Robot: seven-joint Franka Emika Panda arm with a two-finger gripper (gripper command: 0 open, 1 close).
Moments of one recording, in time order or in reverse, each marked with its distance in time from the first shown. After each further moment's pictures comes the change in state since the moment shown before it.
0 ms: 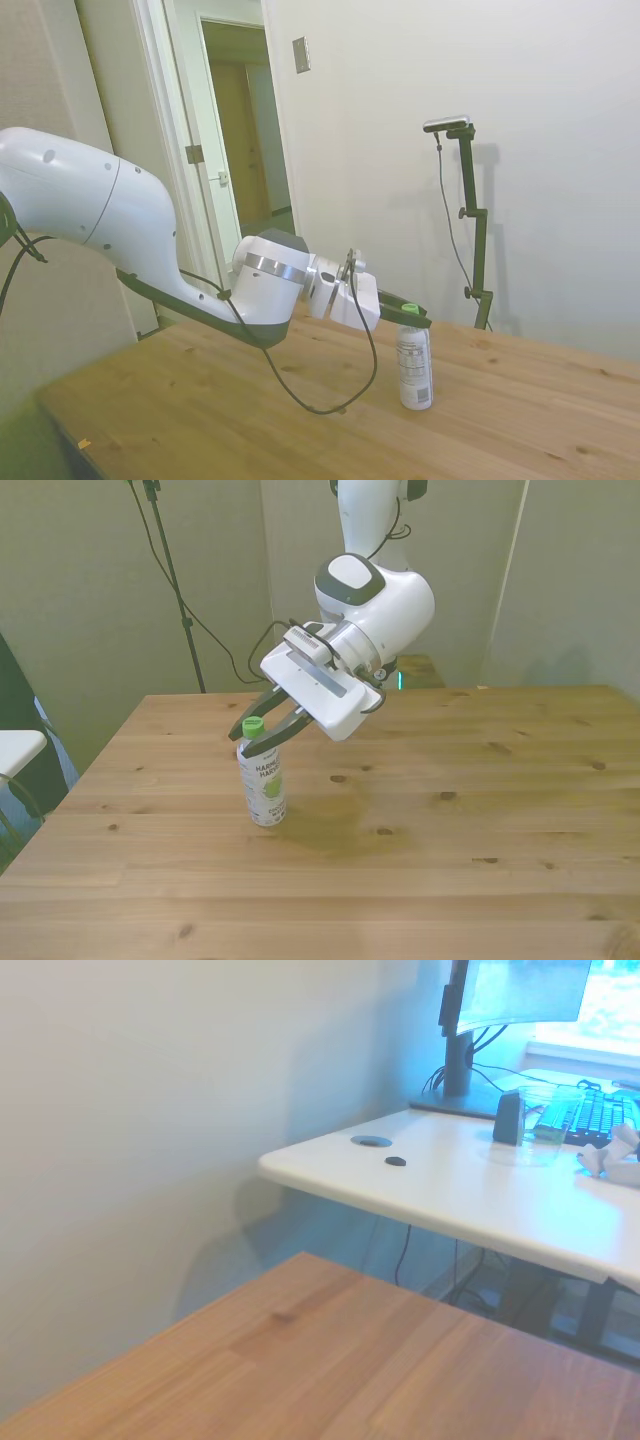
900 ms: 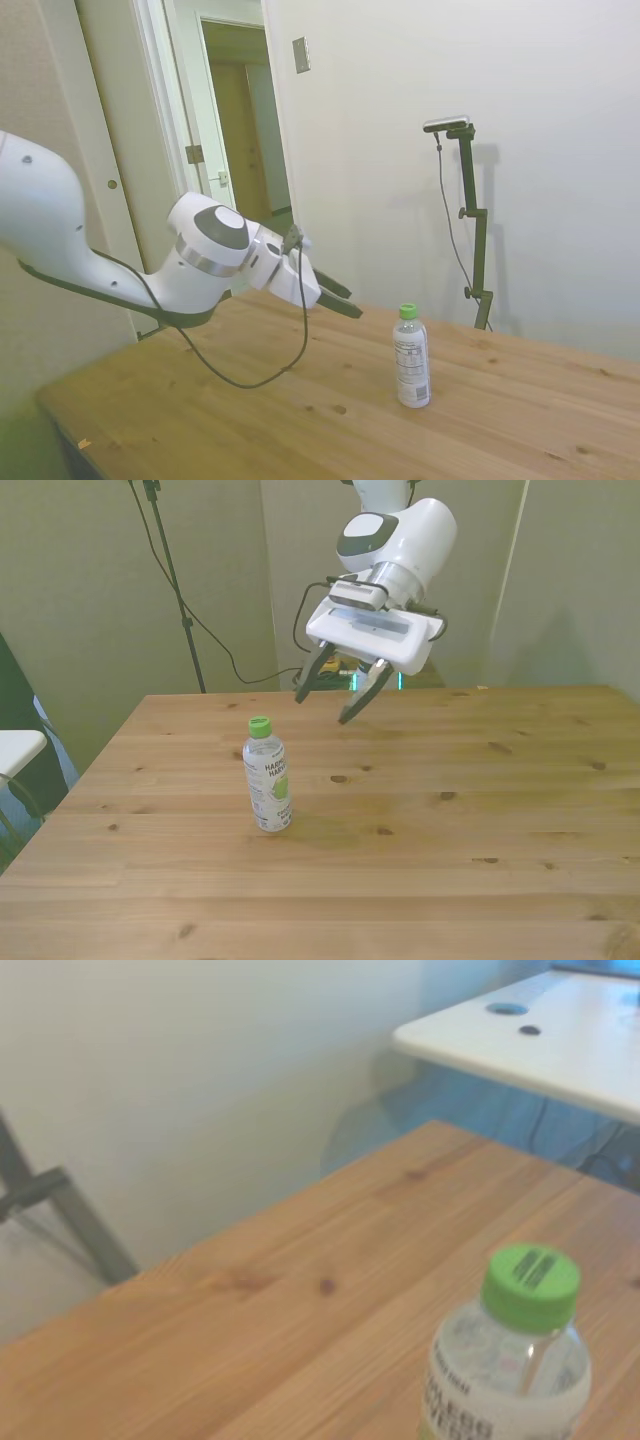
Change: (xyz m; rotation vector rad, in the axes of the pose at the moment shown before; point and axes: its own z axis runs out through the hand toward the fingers) arm 0.021 0.000 -0.135 -0.003 -0.377 -0.078
